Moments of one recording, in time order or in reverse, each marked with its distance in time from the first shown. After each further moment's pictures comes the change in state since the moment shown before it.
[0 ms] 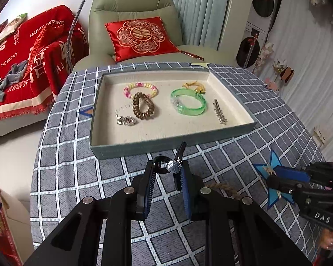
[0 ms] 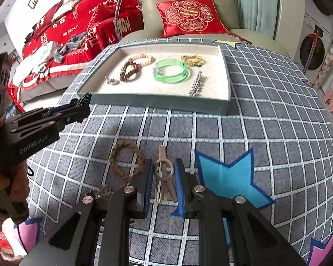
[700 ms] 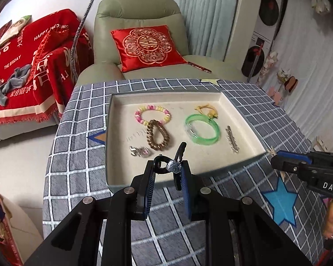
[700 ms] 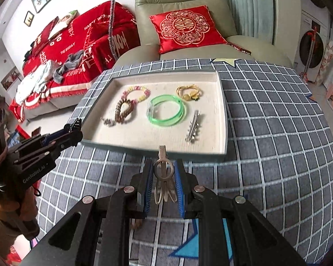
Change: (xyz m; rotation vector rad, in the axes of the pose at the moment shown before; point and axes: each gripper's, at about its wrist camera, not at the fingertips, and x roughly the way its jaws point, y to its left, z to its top) left arm 0.009 0.026 0.045 -0.028 -0.036 0.017; right arm 0.004 -0.019 0.068 0.072 -0.054 0.045
